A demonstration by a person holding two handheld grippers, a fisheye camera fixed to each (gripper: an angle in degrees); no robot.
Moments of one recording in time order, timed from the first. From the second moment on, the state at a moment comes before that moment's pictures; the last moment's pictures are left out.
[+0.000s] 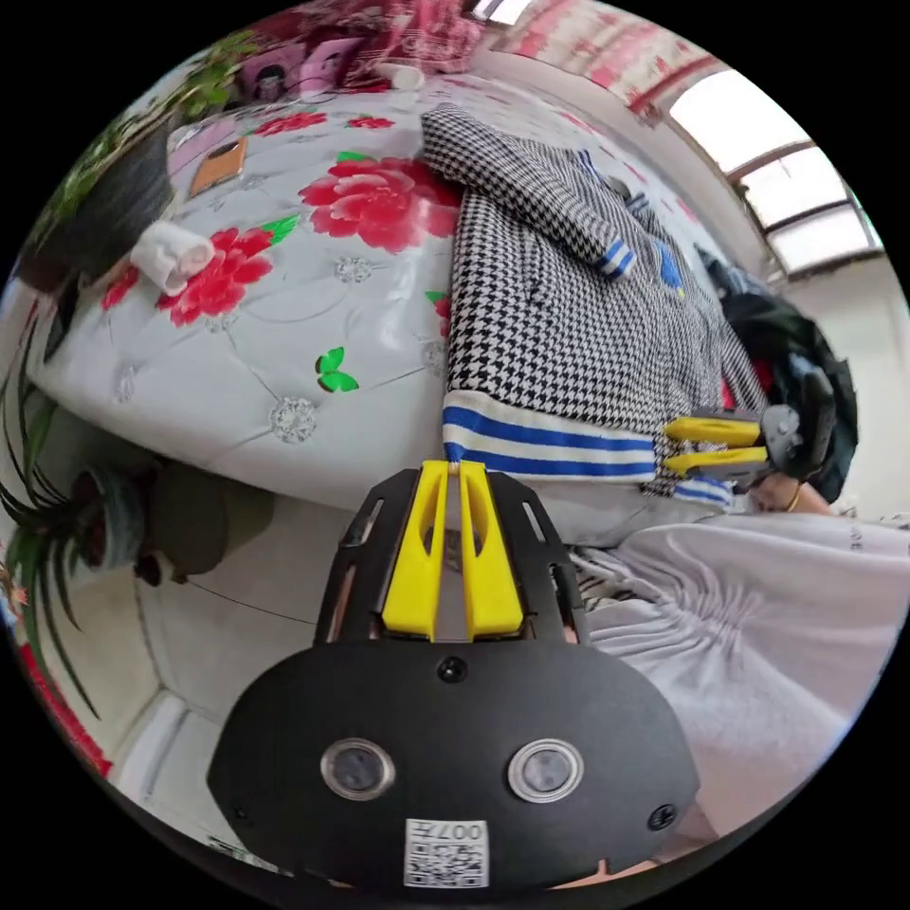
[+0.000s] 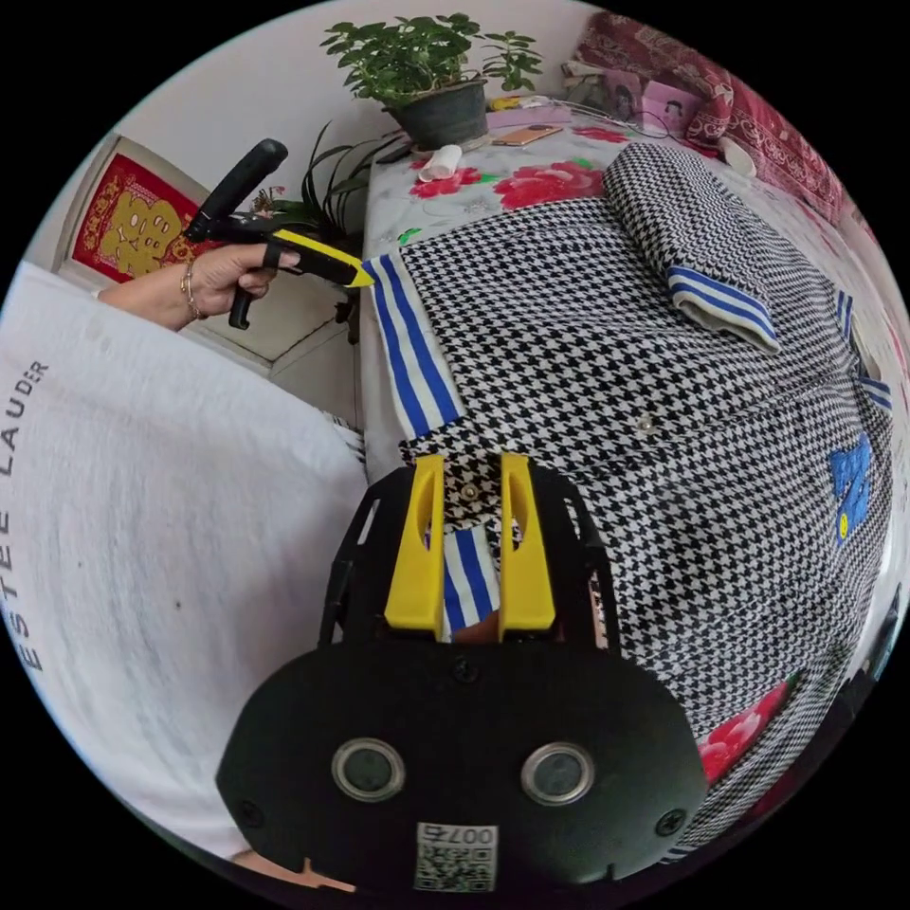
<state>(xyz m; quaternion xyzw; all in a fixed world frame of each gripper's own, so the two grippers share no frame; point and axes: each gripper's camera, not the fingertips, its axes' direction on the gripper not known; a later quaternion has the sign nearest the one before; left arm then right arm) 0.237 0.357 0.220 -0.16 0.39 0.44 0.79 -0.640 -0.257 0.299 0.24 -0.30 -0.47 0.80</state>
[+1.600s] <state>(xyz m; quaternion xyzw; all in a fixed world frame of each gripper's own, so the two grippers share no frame) 0.388 0.350 0.106 0.05 0.44 0.64 0.64 -0.522 -0.308 0.293 0.16 -0.33 -0.14 0.92</state>
